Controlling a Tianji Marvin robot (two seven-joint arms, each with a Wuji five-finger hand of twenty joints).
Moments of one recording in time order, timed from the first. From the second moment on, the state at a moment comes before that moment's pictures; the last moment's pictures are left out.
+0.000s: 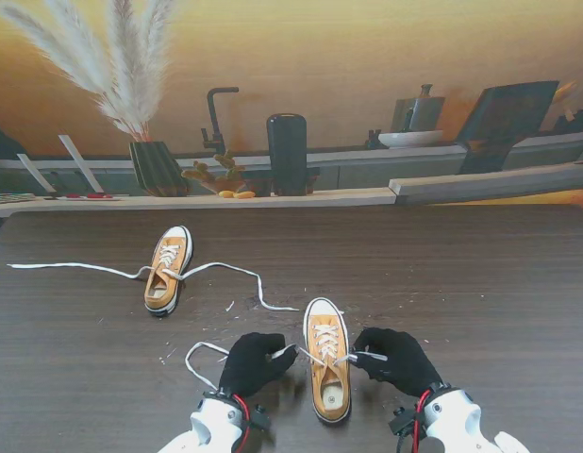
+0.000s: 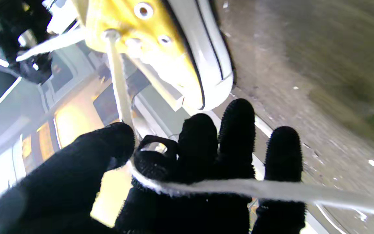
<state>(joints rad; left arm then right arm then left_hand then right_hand) 1.75 -1.22 -0.91 -1.52 0.55 -0.17 0.62 -2.07 -1.14 1.33 -1.87 -0.40 -0.16 -0.14 0.63 -0.41 0.61 0.49 1.09 0.13 1.38 1.07 1.16 0.19 0.86 0.91 1.00 0.25 0.75 0.58 0.53 0.40 0.87 0.38 0.53 -0.60 1.10 -0.29 0.86 -0.09 1.10 0.51 1.30 -0.06 1.05 0.57 1.28 -0.10 1.62 1.50 1.16 0.33 1.81 0.81</state>
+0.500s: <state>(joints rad) 1.85 -1.23 -1.00 -1.68 0.32 -0.17 0.43 -2.09 -1.14 1.34 -1.89 -0.40 -0.19 -0.13 0.64 -0.39 0.52 0.37 1.11 0.13 1.41 1.07 1.24 0.21 0.97 0.93 1.20 0.30 1.08 0.58 0.87 0.57 1.20 0.27 0.53 -0.60 1.10 -0.29 0.88 -0.09 1.08 0.51 1.31 -0.07 1.11 0.61 1.28 -0.11 1.64 1.50 1.16 0.32 1.81 0.81</state>
